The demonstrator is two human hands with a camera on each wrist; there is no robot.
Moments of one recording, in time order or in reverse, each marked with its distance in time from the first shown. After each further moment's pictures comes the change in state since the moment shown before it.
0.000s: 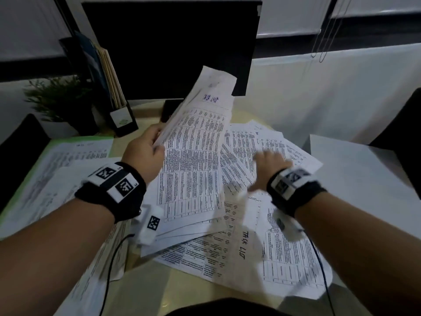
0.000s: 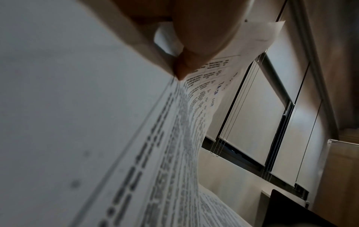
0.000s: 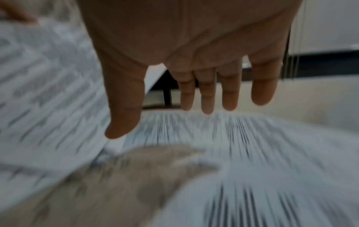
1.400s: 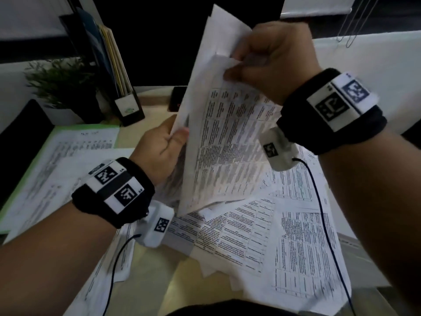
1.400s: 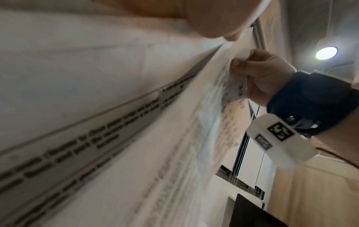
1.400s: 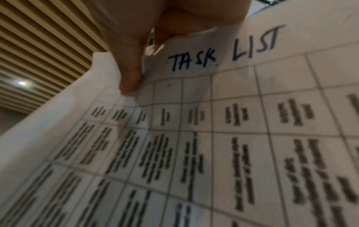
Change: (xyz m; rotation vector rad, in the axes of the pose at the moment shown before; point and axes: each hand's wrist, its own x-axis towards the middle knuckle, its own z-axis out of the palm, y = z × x) left_hand 0.008 0.001 -0.003 -0.194 -0.109 0.215; right_hand 0.025 -0.054 -0.144 0.603 0.683 -0.643
